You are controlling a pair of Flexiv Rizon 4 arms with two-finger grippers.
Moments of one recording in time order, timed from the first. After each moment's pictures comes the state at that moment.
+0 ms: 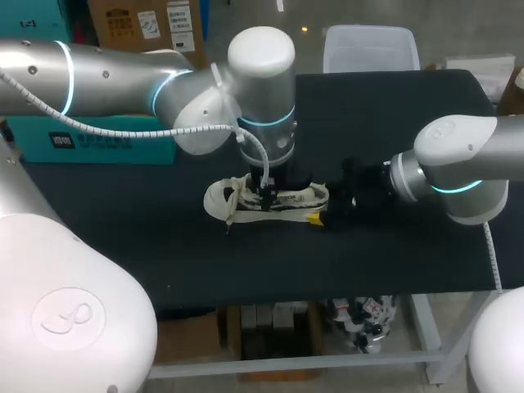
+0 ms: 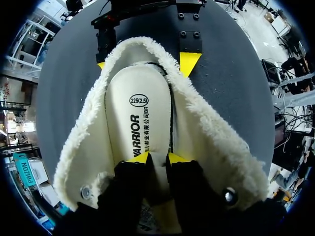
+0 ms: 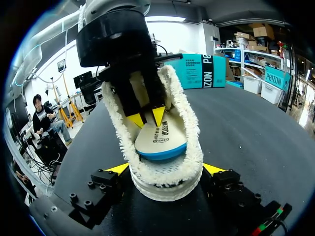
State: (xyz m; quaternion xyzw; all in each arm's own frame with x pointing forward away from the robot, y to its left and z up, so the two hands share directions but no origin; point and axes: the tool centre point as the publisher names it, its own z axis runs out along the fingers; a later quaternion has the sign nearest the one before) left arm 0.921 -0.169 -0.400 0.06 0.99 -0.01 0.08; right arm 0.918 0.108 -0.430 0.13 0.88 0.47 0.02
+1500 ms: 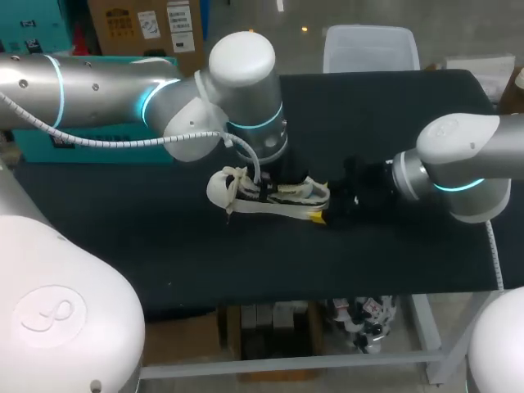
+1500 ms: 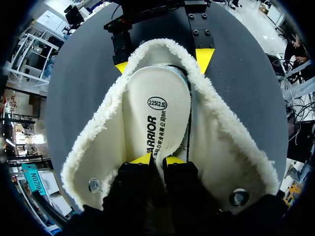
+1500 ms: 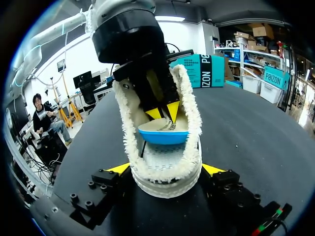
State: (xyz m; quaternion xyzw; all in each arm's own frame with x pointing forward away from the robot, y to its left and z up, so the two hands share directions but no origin) left arm 0.953 -0.179 -0.397 0.10 0.99 -0.06 0.12; right arm 0.920 0.103 -0.429 0.13 0.88 0.47 0.02
